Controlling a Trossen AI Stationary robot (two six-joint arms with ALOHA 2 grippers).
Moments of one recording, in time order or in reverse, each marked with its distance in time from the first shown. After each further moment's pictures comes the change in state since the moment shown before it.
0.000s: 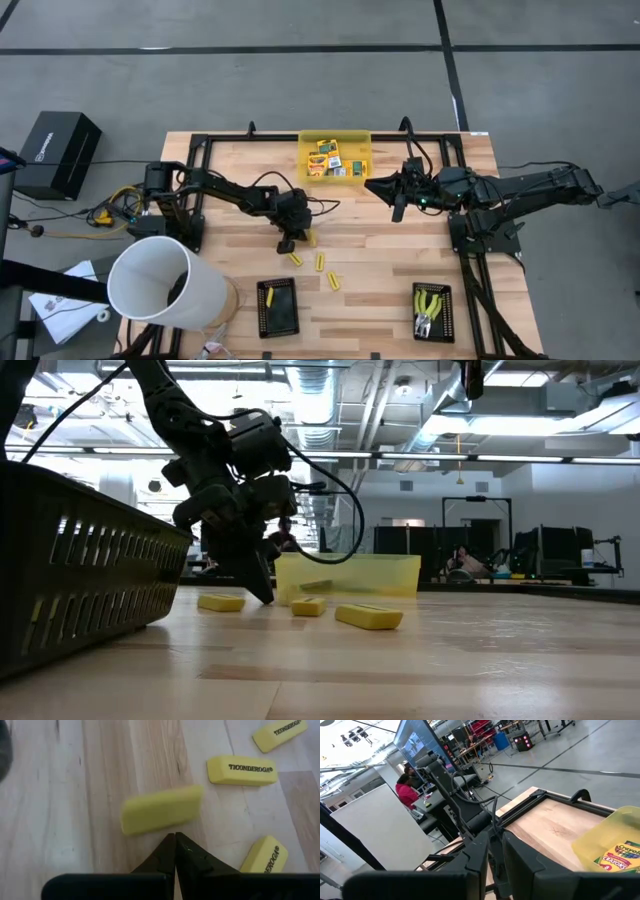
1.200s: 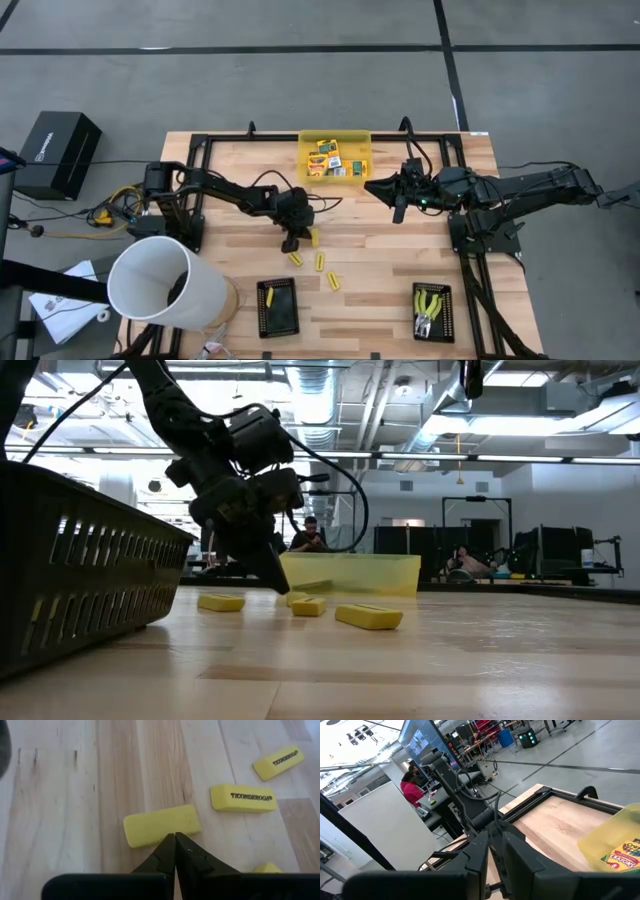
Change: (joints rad) left arm 0.000 -0.005 0.000 0.087 -0.007 -0.057; right arm 0.000 0.000 0.000 0.000 -0.027 0.008
